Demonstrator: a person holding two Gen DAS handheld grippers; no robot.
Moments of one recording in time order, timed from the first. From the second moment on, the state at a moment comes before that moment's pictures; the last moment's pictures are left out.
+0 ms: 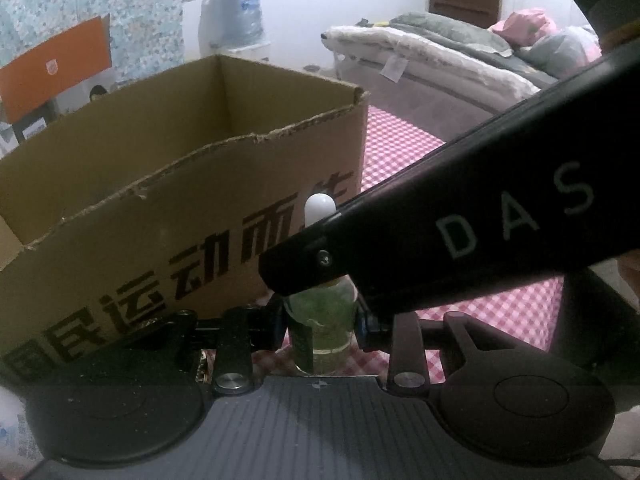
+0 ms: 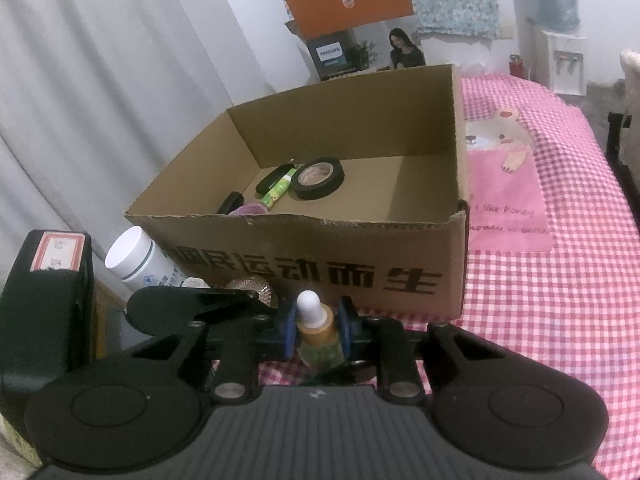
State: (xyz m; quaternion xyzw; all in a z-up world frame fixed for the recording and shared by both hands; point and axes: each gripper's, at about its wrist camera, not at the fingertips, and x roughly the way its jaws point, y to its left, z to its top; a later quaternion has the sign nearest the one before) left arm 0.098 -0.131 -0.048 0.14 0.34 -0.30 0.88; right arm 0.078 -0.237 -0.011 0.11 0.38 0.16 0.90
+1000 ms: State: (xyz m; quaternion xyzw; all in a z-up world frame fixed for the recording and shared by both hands) left arm 0.162 -0.102 0.059 0.05 0.32 -0.24 0.92; right arm 0.177 -0.218 0.119 0.02 0.32 0.26 0.91
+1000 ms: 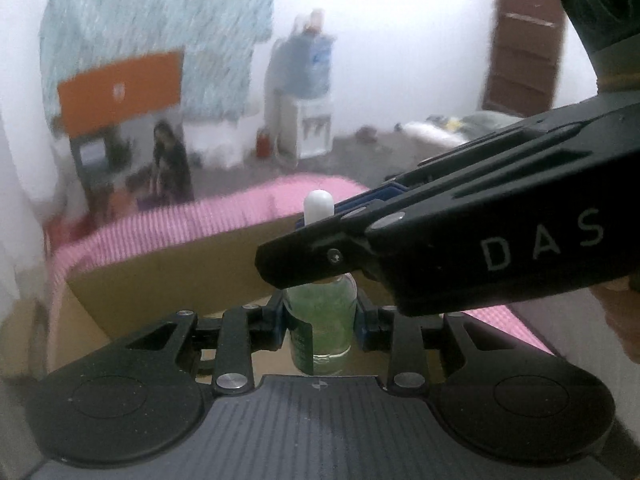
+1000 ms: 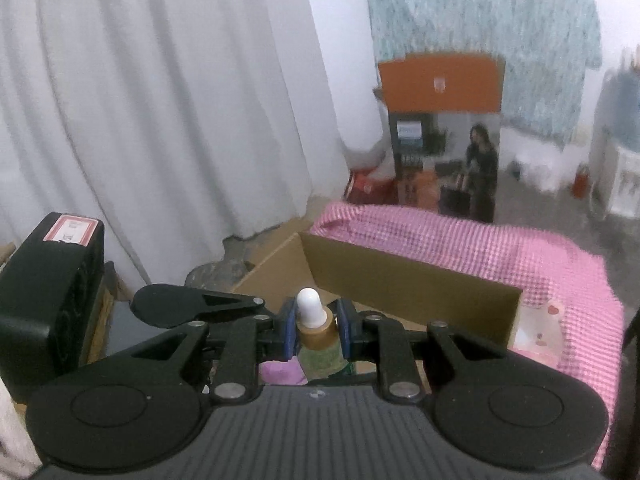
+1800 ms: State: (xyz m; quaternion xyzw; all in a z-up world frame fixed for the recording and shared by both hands) left arm 0.288 -0.093 0.008 -0.01 0.46 -0.17 0.87; right arm 0.332 -0.221 0.022 0.00 0.43 0.25 0.87
